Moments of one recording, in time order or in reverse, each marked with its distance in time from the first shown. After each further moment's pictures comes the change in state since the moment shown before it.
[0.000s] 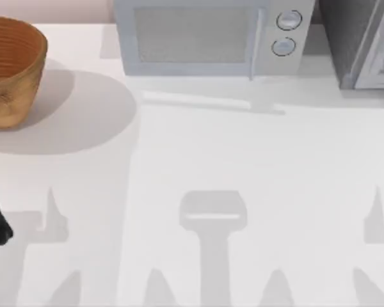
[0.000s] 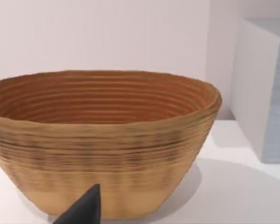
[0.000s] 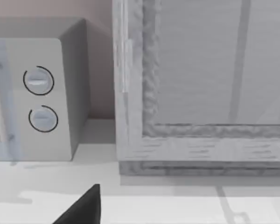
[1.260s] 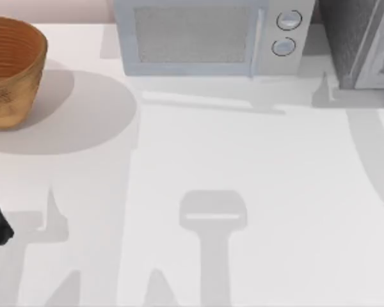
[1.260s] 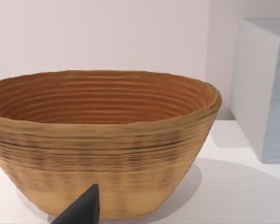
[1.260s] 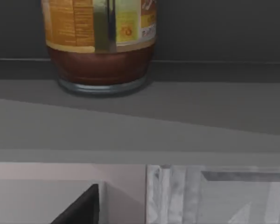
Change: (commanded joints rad) left arm 0.000 0.000 0.000 0.000 0.000 0.000; right arm 0.158 1.105 1.429 -0.355 0.156 0.010
